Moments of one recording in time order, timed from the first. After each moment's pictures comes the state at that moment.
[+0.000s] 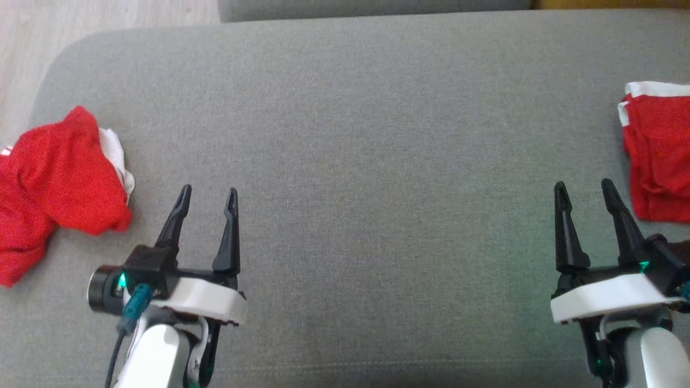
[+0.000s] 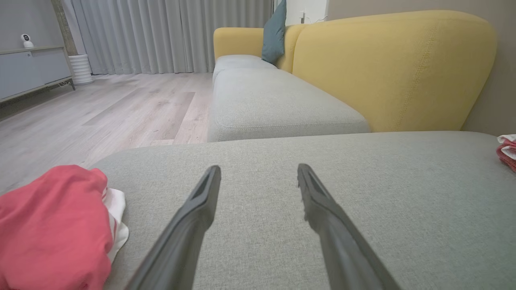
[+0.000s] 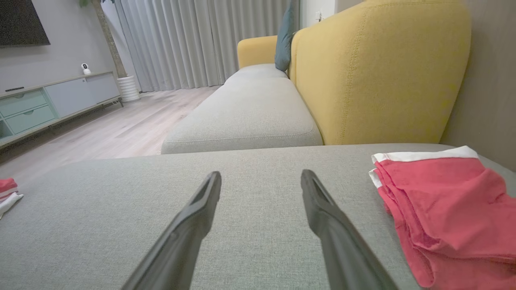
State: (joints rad) left arm -0.12 0.14 -0.28 0.14 -0.18 0.11 -0.26; right arm 0.00 -0.05 -0.05 -0.04 0.13 0.13 -0.03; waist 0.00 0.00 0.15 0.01
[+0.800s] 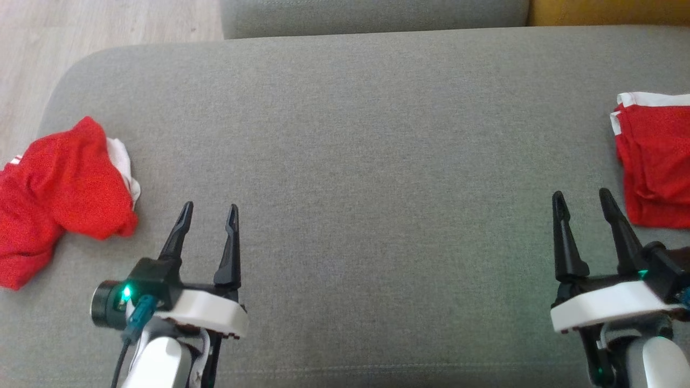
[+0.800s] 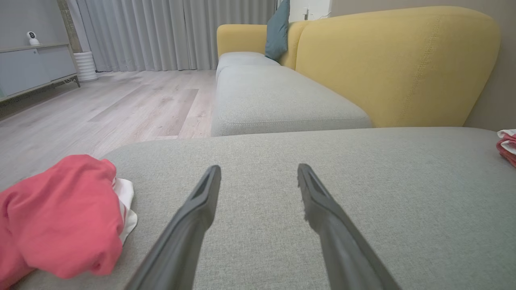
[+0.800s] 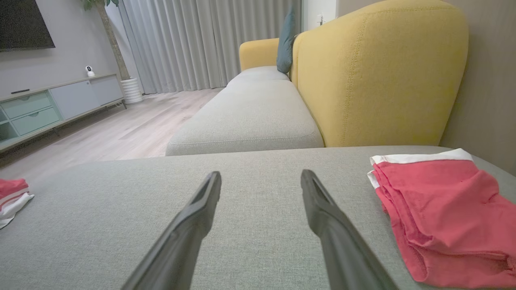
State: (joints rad) left arm -0.08 0.14 -0.30 0.15 -0.19 0.12 -0.26; right arm 0.04 -0.05 -0.04 -0.07 0.14 0.13 -0.01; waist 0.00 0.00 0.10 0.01
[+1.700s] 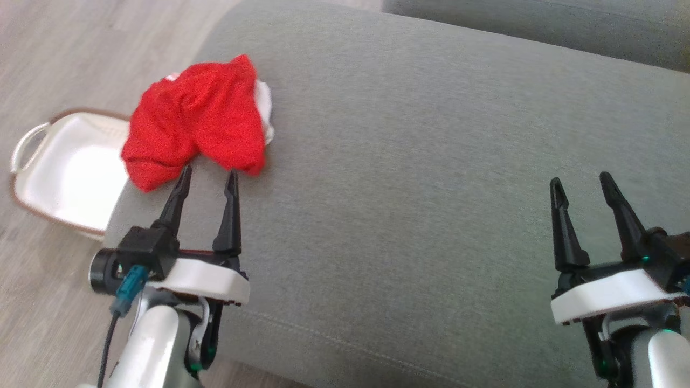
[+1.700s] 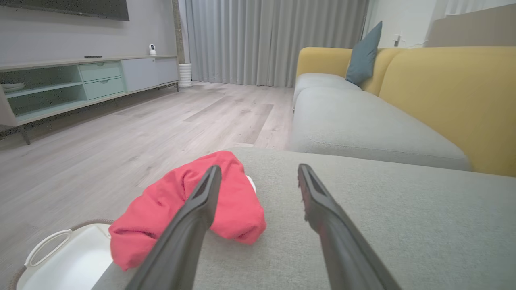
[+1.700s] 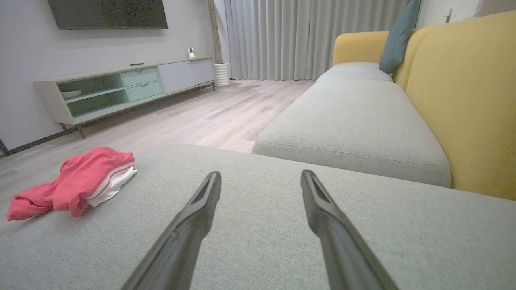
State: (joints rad) left arm -0.17 0.11 -0.26 0.16 -0.20 0.08 -0.26; right arm 0.03 -0.05 -0.03 -0.17 0.09 0.13 0.08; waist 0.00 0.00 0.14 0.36
